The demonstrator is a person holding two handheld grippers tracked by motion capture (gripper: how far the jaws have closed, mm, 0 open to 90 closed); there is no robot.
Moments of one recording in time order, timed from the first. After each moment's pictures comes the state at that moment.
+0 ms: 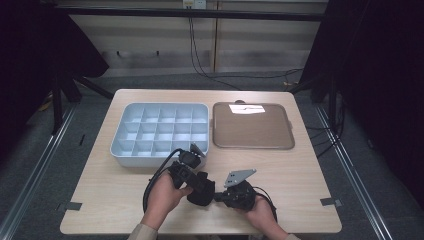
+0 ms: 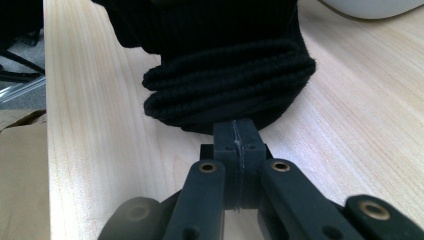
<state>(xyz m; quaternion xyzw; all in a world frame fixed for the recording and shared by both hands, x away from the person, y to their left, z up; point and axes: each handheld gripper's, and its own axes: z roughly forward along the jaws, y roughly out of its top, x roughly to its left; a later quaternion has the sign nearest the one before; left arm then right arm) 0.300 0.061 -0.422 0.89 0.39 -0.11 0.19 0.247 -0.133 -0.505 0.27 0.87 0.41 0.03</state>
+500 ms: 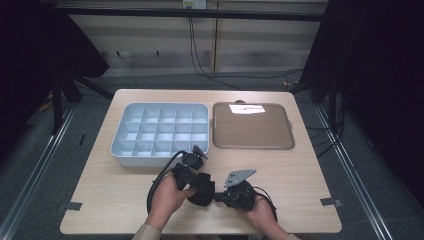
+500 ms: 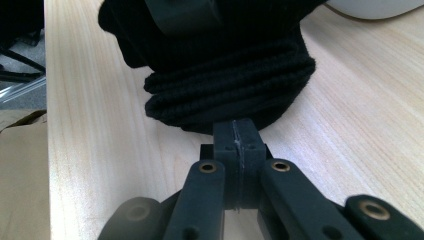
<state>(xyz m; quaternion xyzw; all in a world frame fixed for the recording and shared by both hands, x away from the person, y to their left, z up) 0.300 0.055 -0.432 0.89 0.39 -0.12 0.19 0.247 -0.134 -0.505 0.27 0.87 0.41 0.03</state>
